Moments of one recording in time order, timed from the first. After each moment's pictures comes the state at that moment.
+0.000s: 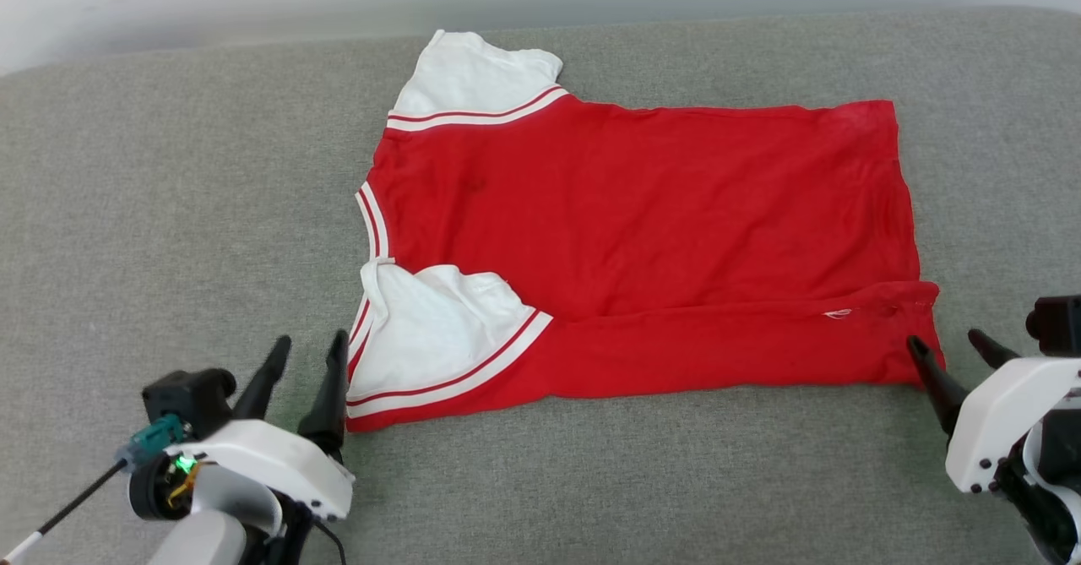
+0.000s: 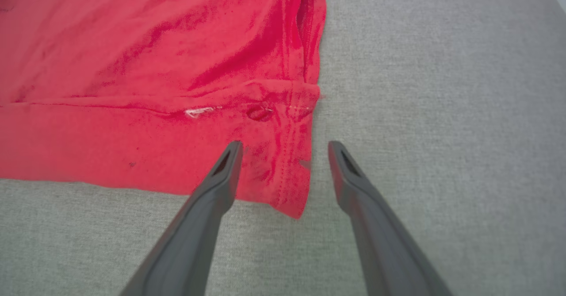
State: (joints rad) left arm -0.20 0.41 -0.37 0.22 -0.77 0.07 -0.21; right arm -0.17 -0.31 -0.03 0.11 0.35 0.13 0.45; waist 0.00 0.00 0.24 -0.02
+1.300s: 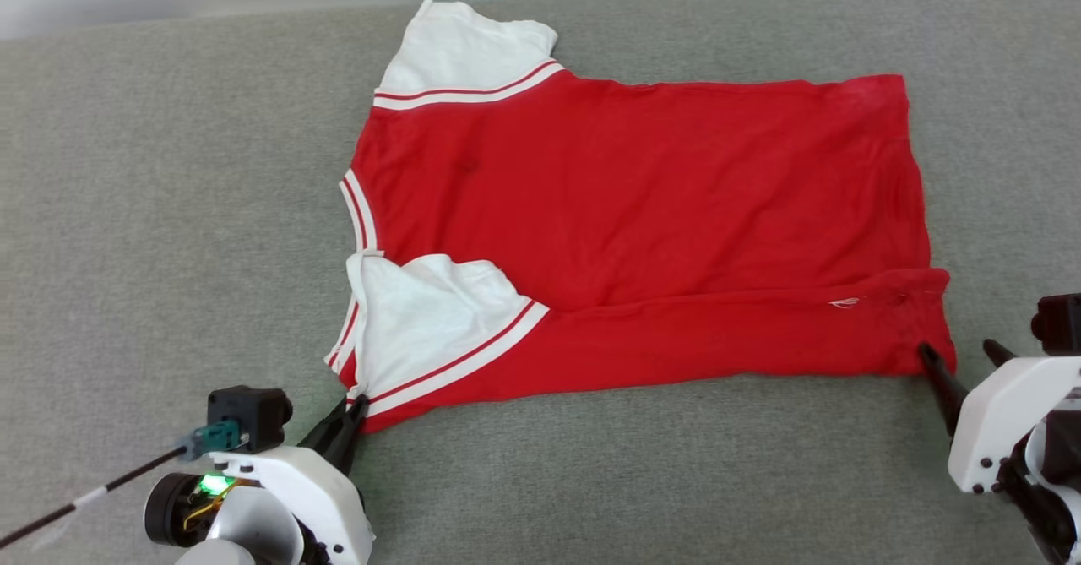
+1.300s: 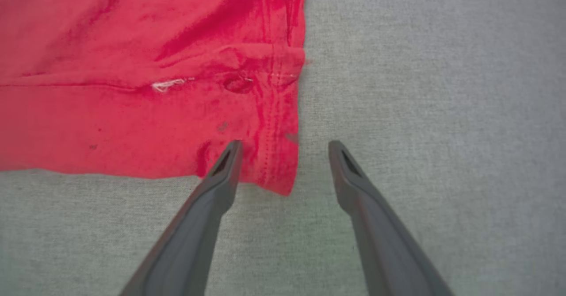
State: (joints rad) left arm -0.13 0.52 -0.49 0.07 -0.75 0.16 0.10; right arm -0.13 -0.21 -0.12 -0.02 0.23 0.13 0.59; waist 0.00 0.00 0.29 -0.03
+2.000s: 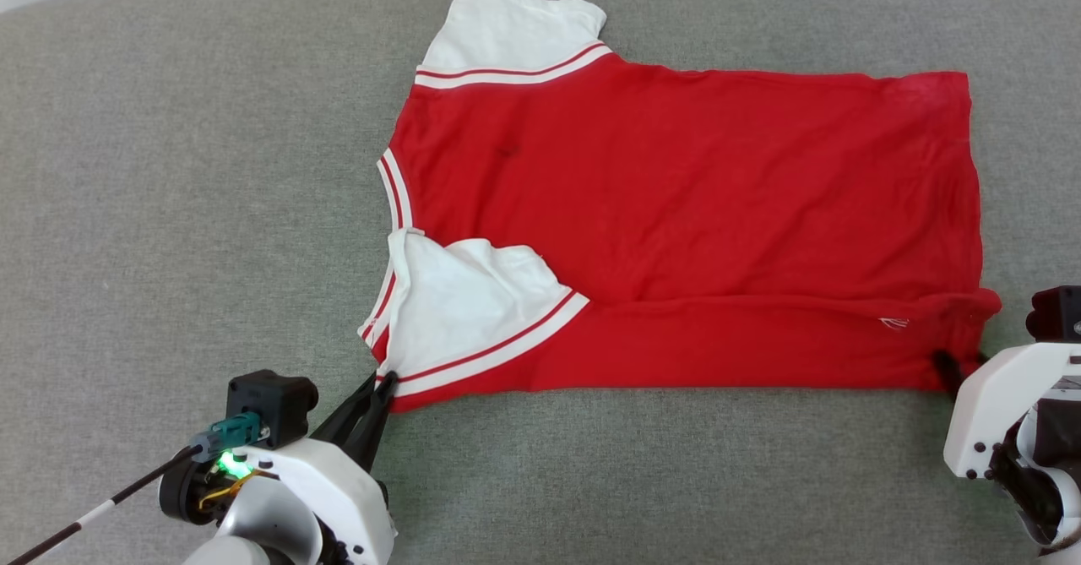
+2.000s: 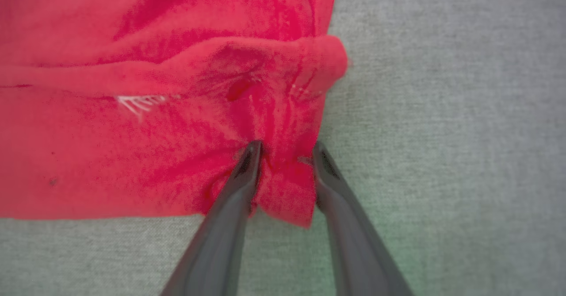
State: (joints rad) left arm -0.14 0.54 -0.52 -0.11 -0.70 0.18 0.10; right arm -0.20 -0.18 -0.16 0.16 0.19 0.13 0.62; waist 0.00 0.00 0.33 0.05
